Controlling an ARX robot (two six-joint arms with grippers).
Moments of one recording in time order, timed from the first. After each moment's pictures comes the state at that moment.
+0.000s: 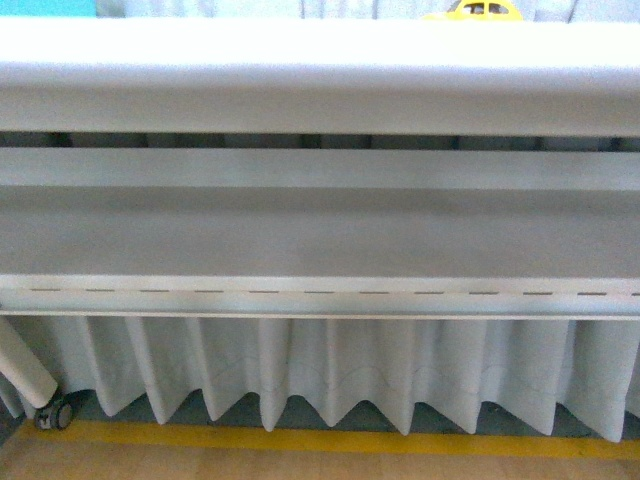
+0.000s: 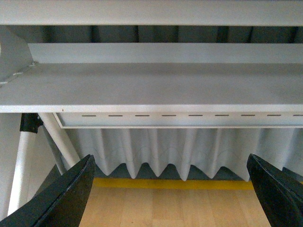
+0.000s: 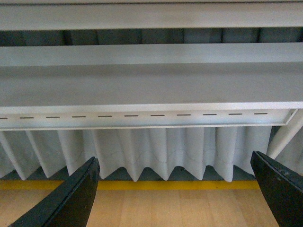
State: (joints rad) left arm 0.00 0.01 0.01 0.00 0.00 0.00; right arm -0.01 0.00 0.01 -0.01 0.00 -0.01
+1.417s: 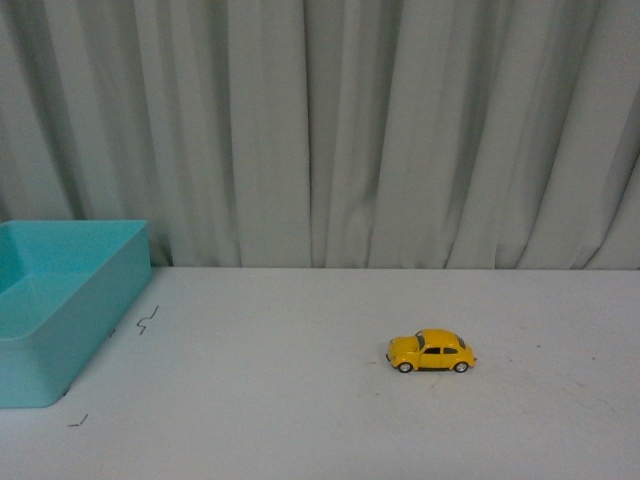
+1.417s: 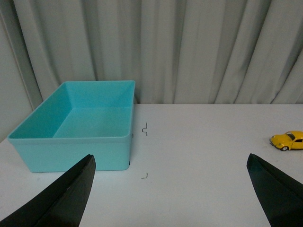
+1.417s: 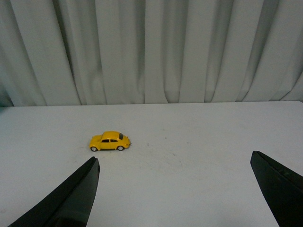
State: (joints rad) left arm 0.00 0.01 0.01 0.00 0.00 0.00; right arm -0.01 0.00 0.01 0.00 0.00 -0.01
